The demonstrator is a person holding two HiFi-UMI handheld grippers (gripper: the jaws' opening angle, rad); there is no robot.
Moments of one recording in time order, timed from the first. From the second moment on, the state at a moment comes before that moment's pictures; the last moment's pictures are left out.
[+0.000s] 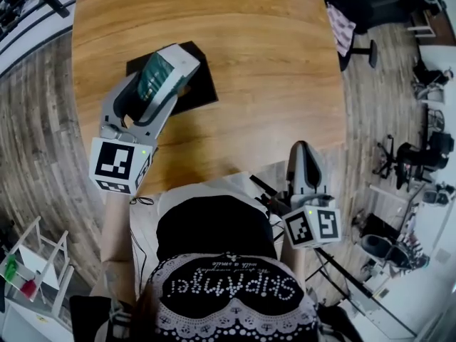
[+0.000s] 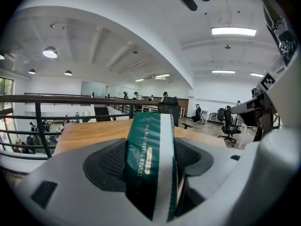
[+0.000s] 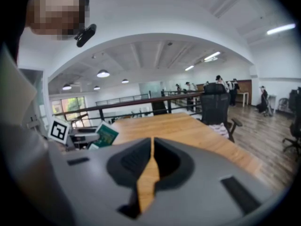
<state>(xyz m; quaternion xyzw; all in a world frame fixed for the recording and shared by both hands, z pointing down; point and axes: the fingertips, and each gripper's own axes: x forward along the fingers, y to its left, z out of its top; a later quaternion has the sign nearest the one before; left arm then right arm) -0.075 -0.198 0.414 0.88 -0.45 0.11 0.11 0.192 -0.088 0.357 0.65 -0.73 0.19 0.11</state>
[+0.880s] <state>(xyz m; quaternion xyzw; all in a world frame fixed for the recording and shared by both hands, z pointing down) -0.052 -0.204 0.455 0.88 -0.42 0.19 0.11 0.186 -0.102 0.364 0.64 -0.74 0.20 0.10</state>
